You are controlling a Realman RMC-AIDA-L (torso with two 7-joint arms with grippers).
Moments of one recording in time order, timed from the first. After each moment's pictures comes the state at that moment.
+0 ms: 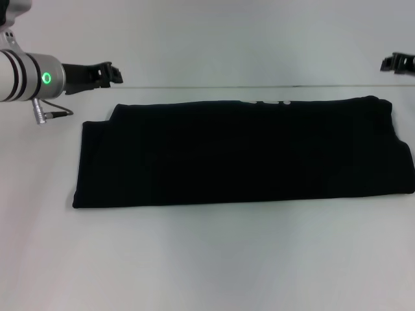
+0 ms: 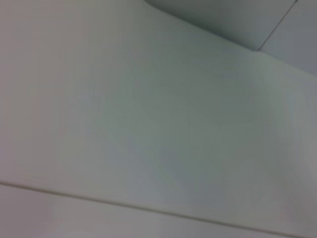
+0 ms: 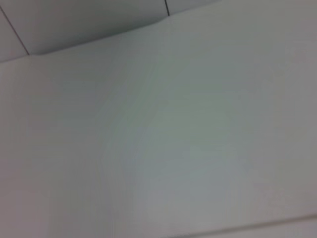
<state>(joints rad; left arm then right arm) -0.90 -2.05 0.59 0.63 2.53 0.80 -2.54 0.91 1.93 -0.71 -0.47 -2.51 -0.58 2.53</state>
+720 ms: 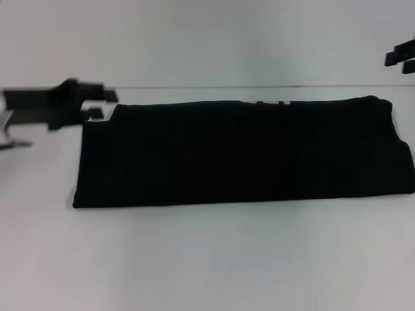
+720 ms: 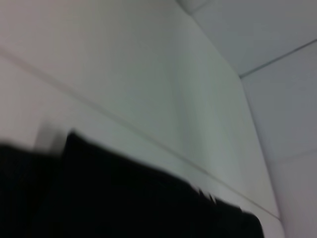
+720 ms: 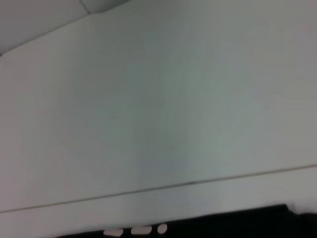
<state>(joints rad) -0.73 -1.94 0.44 0.66 2.28 1.38 -2.54 0.89 1.80 -0.67 -0.68 -2.49 -1.18 2.69</state>
